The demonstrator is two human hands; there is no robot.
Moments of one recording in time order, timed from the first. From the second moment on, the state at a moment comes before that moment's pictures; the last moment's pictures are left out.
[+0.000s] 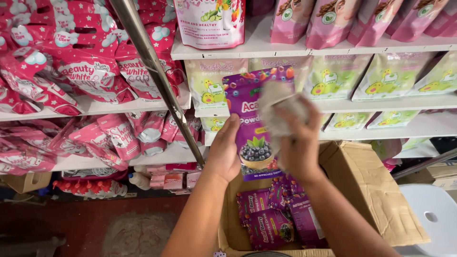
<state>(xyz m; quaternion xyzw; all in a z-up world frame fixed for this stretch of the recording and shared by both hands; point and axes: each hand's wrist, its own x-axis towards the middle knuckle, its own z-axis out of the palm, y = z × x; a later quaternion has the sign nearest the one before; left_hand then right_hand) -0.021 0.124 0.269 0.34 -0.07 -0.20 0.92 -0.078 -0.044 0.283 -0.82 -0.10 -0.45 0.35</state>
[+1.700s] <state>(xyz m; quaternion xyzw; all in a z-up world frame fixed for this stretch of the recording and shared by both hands) -0.028 0.144 0.309 0.38 -0.12 -0.13 0.91 -0.039 -0.072 0.310 -0.74 0.02 -0.57 0.37</state>
